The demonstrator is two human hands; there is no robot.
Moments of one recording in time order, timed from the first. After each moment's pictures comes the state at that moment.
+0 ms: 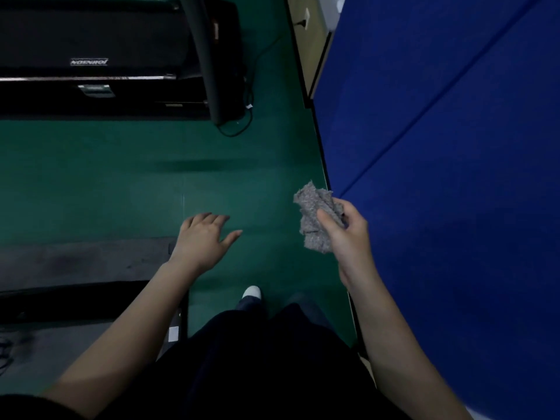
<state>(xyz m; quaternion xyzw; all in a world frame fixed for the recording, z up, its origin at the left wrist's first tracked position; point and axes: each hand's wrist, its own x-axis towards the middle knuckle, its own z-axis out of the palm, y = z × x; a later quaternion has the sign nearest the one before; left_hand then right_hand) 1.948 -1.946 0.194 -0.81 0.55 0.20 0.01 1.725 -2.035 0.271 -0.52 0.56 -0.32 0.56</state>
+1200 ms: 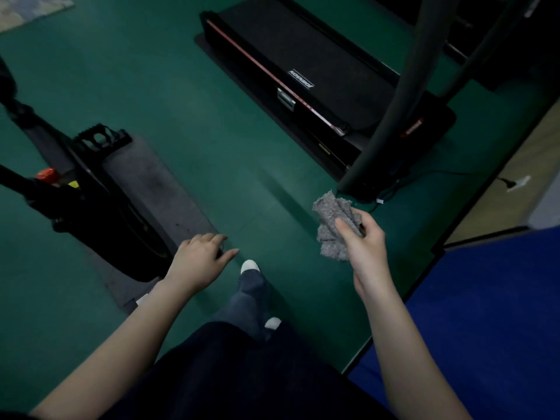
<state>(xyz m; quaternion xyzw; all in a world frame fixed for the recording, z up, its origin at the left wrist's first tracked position) 2.031 -2.080 0.199 -0.97 0.12 0.21 -0.08 1.986 -2.343 0.263 -0.69 0.32 -0.03 0.64</state>
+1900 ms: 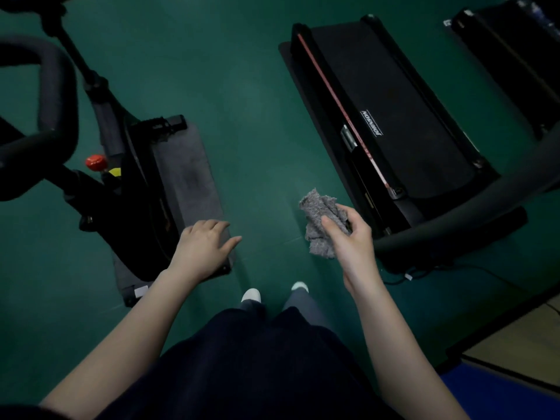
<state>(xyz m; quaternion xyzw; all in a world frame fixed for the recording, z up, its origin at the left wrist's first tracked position) 2.191 -2.045 0.205 -0.97 -0.06 0.19 -0.13 2.226 -2.287 0.264 -0.77 0.16 0.11 0.61</state>
